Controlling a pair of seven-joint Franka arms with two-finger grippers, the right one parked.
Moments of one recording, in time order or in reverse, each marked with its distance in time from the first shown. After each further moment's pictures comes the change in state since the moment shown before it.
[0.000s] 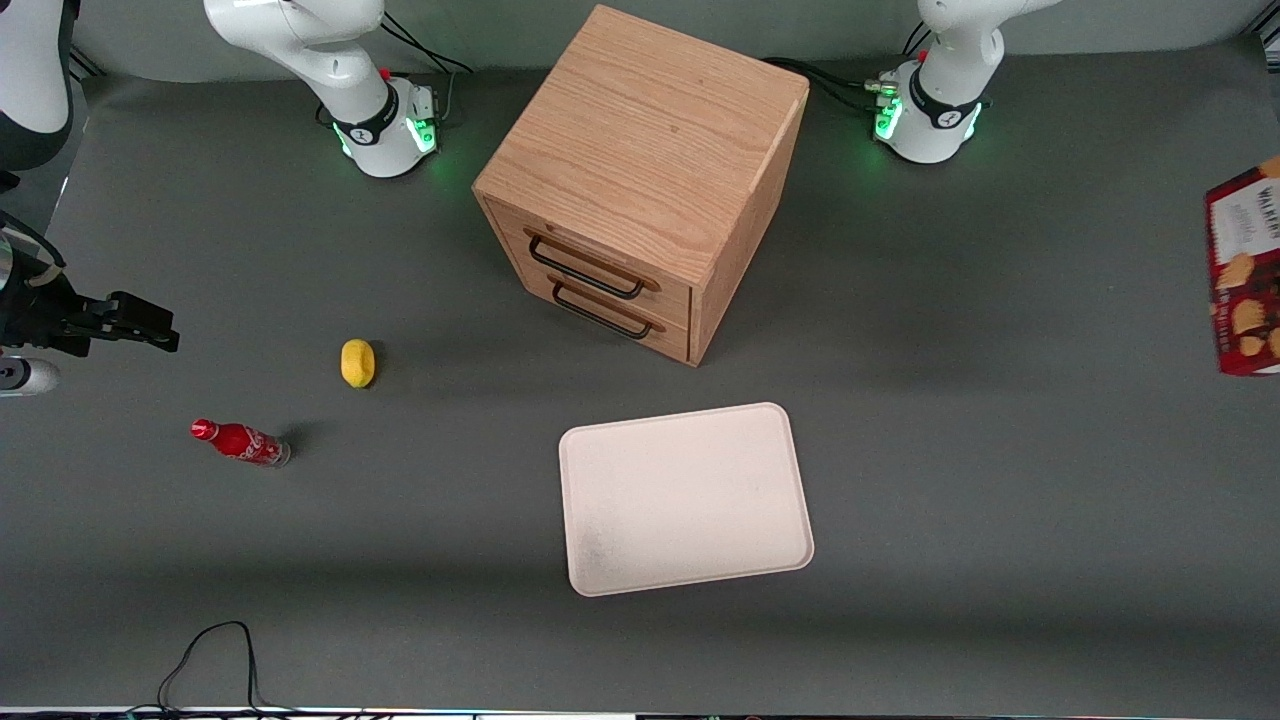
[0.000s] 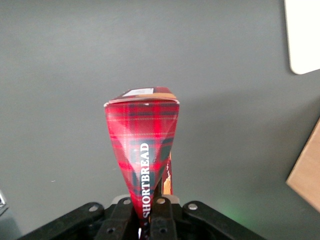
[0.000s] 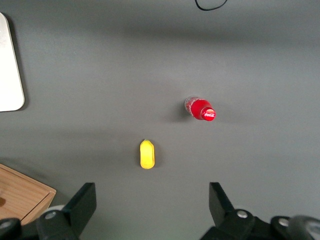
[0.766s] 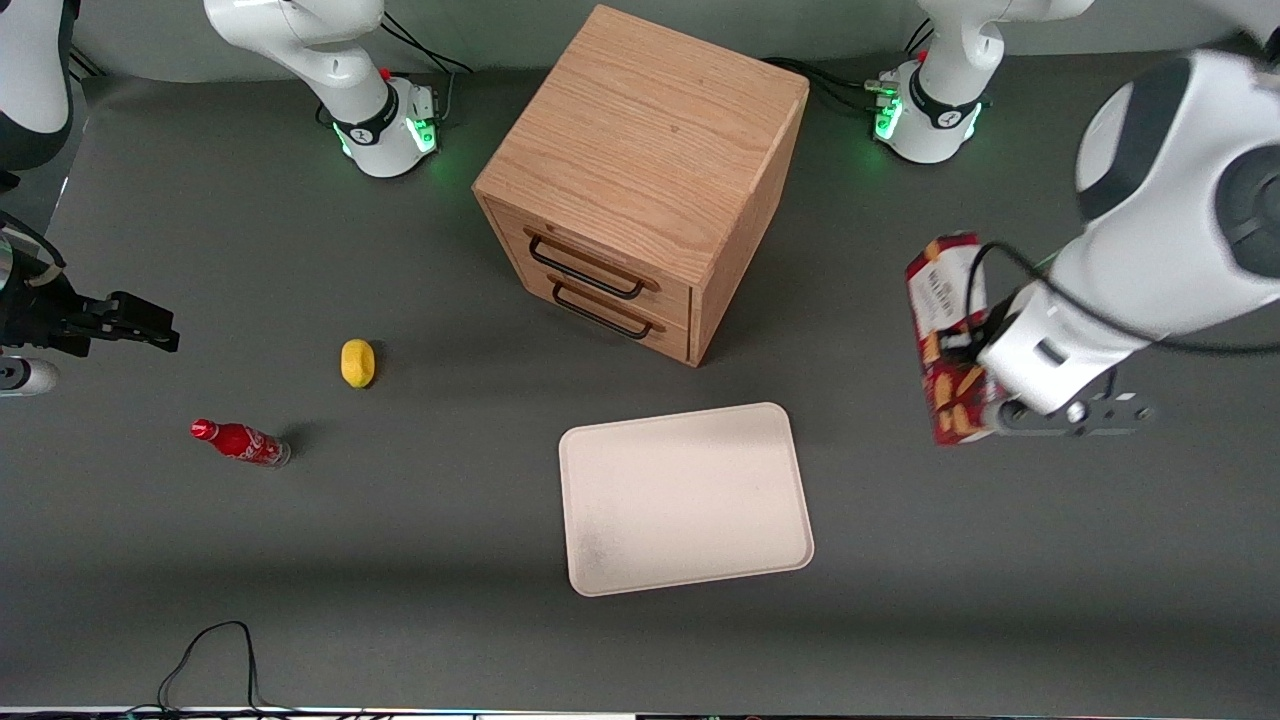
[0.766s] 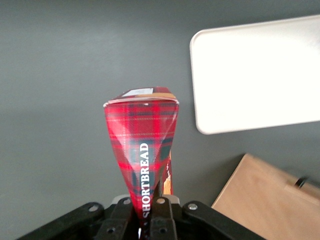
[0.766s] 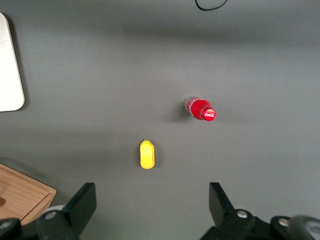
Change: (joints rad) arm -0.431 0.264 -0.057 0.179 0.002 0.145 -0.650
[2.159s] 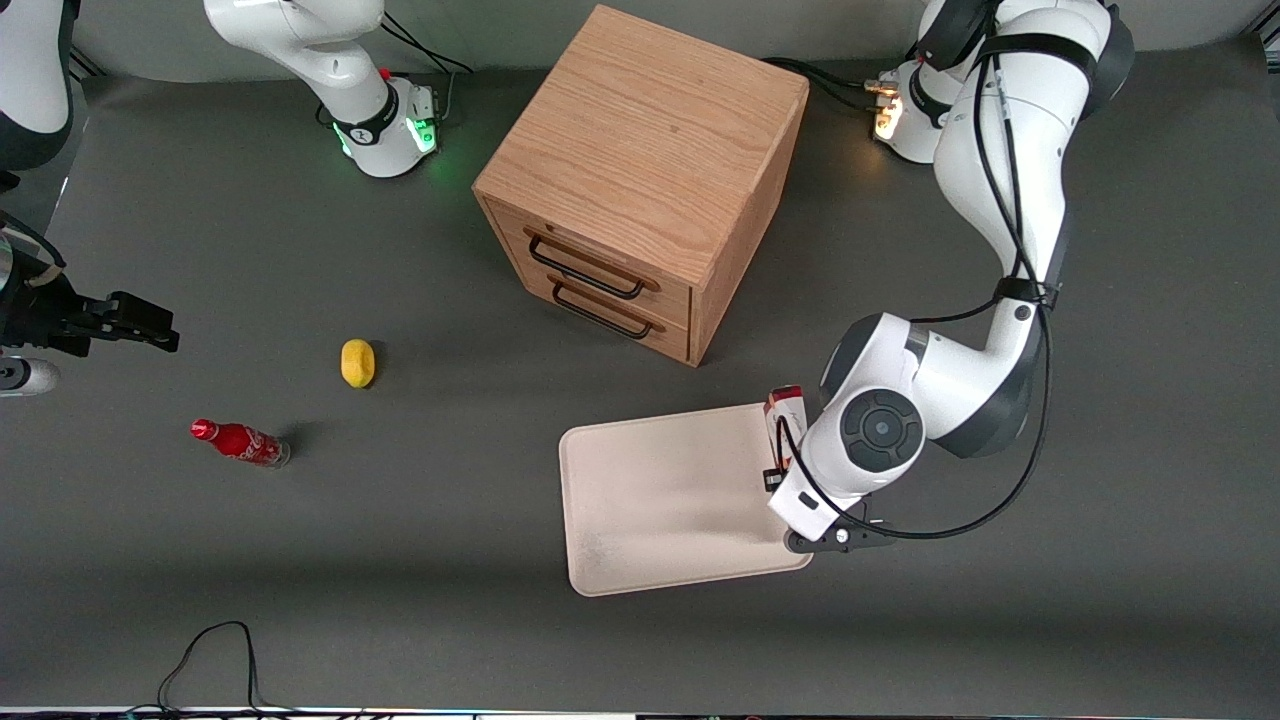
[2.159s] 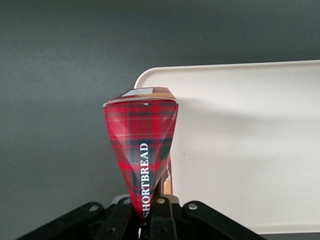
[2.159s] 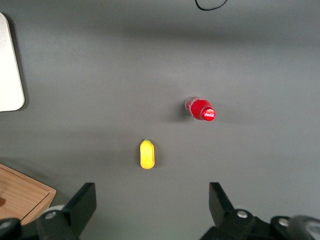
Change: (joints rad) arm -0.153 0.392 0.011 0.048 0.119 0.412 -0.210
